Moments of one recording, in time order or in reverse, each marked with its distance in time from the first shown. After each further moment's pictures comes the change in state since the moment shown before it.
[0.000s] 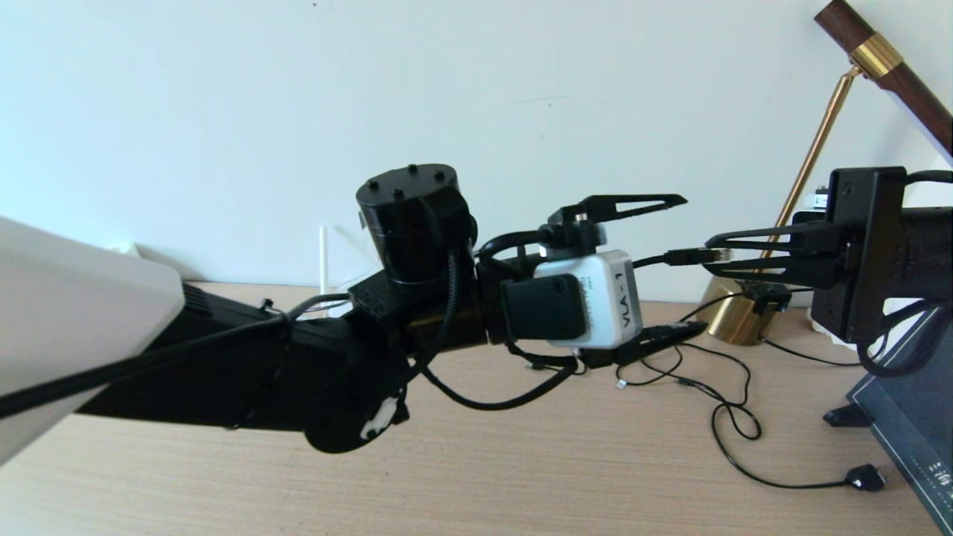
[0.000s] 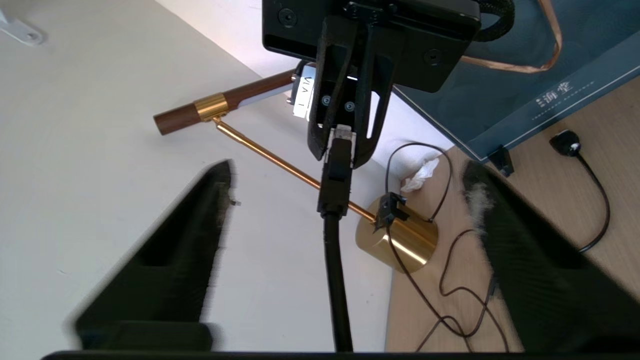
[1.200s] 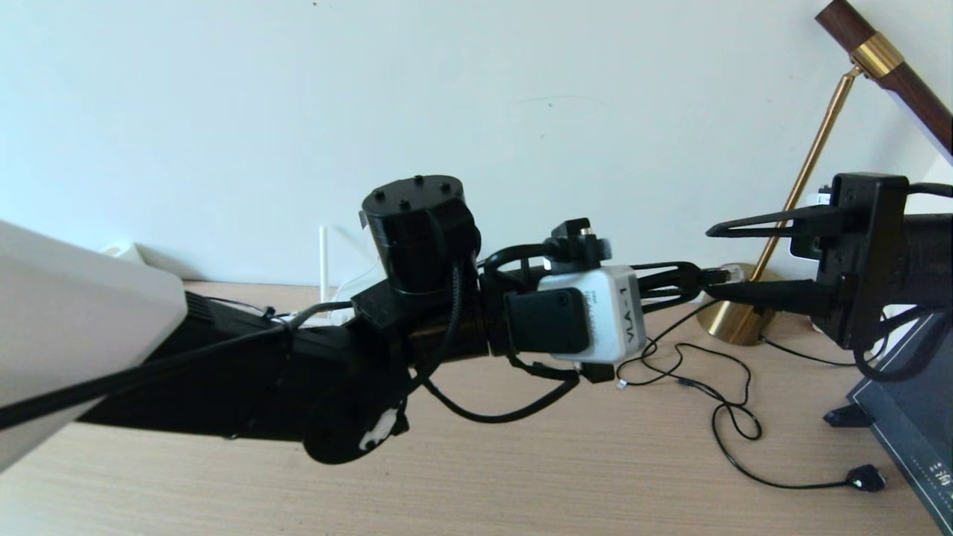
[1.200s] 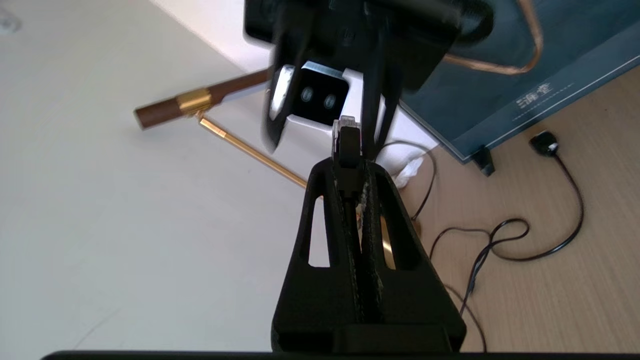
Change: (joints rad) left arm -0.012 -0.004 0.027 0.006 -0.002 -0.008; right arm 0.001 -0.012 0.025 -0.001 -0.010 -0.074
